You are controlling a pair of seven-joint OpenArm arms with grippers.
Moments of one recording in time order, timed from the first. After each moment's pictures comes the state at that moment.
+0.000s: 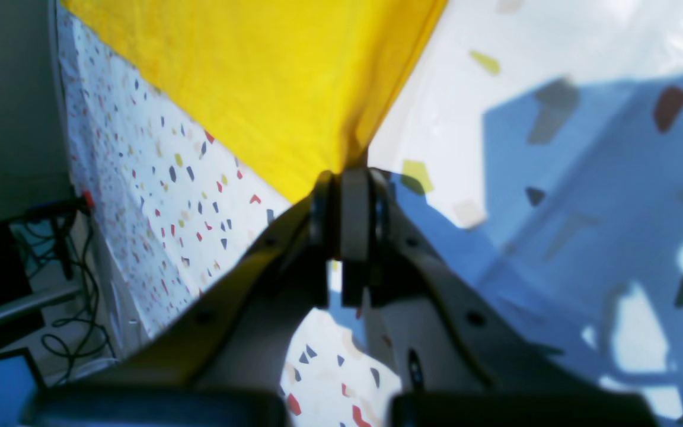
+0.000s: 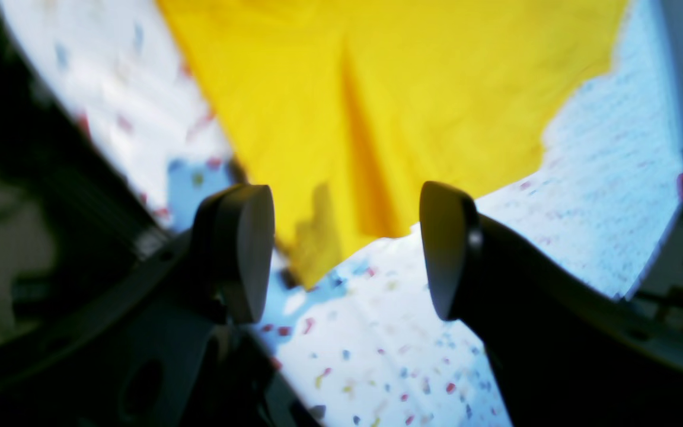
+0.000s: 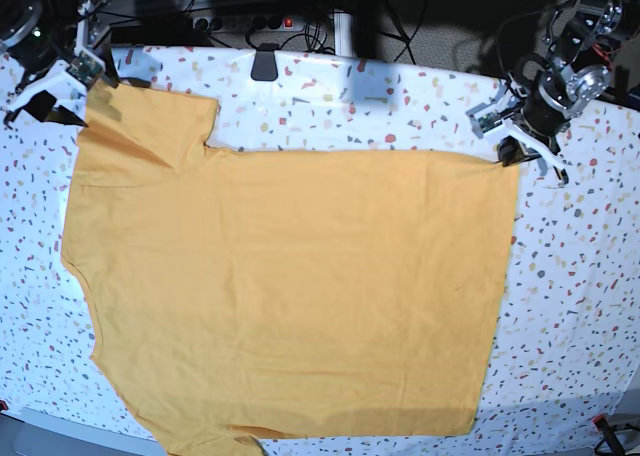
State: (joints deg) left arm 13.5 -35.0 20.2 89.4 33.0 -15.4 9.7; right arm -51.9 36.9 24.7 120.6 -14.7 34.8 -11.2
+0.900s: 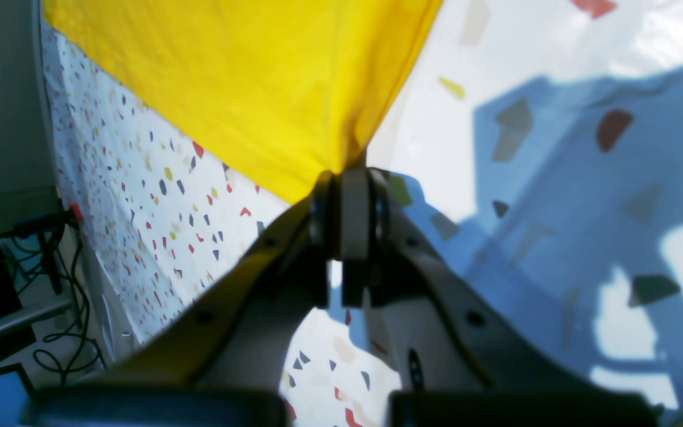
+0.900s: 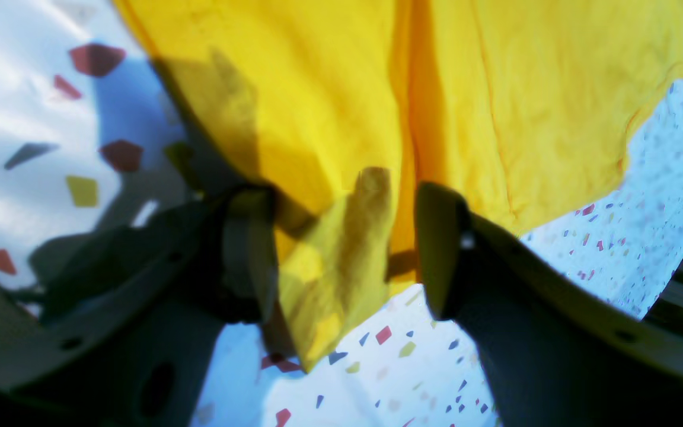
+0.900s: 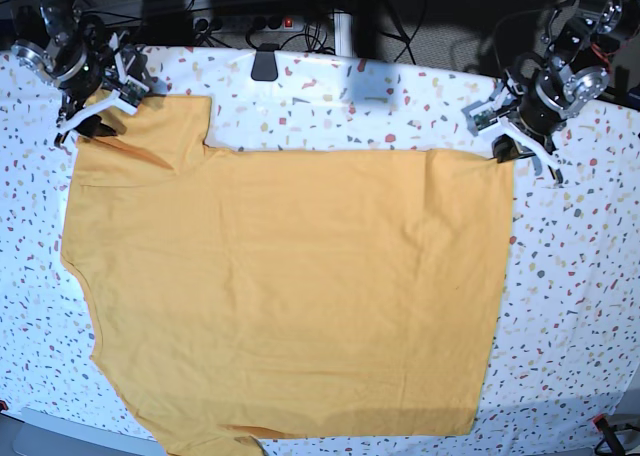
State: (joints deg) left arm 13.7 -35.0 20.2 91.2 33.0 -15.9 9.8; right arm -33.0 36.6 8.3 99.3 -30.5 30.8 -8.8
